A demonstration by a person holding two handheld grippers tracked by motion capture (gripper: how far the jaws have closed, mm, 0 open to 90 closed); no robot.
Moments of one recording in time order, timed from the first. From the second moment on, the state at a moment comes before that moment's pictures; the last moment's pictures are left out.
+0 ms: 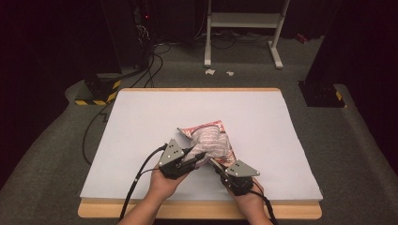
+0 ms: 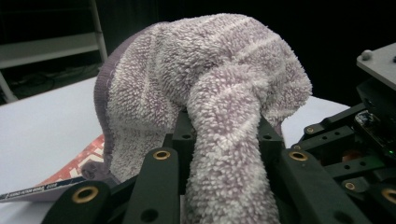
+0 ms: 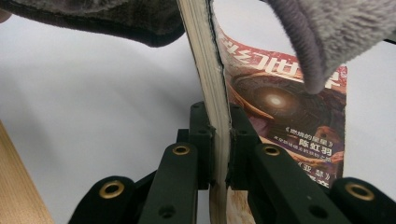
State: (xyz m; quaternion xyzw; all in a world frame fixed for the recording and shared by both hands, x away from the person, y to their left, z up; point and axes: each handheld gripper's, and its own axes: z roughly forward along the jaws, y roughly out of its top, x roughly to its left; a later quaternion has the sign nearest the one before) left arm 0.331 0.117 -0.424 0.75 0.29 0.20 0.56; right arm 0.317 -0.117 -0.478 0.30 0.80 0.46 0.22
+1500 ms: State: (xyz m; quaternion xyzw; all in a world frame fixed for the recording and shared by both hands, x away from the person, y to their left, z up) left arm 0.374 0.143 -0.444 0.74 0.34 0.20 0.54; right arm 0.312 -0.118 -0.476 0.30 0.80 0.48 0.22
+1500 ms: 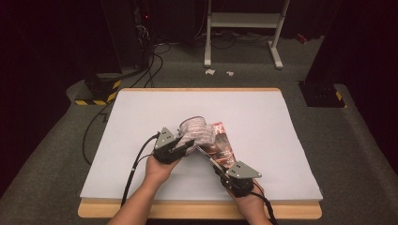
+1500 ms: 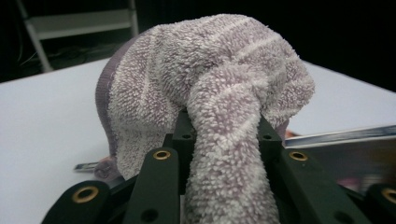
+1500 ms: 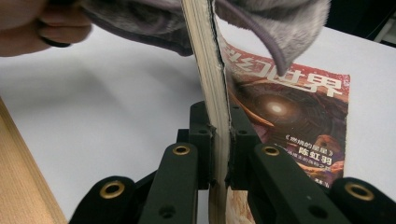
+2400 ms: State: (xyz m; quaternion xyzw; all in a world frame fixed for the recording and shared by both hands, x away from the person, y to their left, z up) left arm 0.322 0.109 -0.422 0.74 0.29 0.24 0.56; right arm 0.312 -0.118 -0.474 0.31 0.79 0.48 0.22
